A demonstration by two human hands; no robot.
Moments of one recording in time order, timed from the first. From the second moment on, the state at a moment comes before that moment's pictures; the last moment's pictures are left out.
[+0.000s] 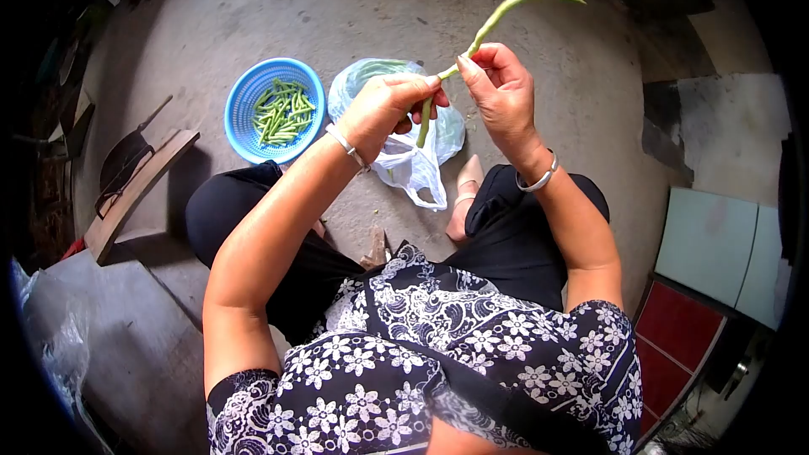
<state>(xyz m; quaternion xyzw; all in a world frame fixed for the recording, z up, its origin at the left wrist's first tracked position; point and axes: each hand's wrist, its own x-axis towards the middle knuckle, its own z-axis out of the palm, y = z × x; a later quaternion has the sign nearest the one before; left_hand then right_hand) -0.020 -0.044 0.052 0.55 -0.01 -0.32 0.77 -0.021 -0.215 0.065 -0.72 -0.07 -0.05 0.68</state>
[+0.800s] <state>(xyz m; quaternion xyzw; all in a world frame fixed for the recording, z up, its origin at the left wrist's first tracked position) -0.017 -0.048 0.050 0.39 -0.01 -0.39 0.84 -0.016 -0.221 0.068 -0.64 -0.02 0.14 0.75</state>
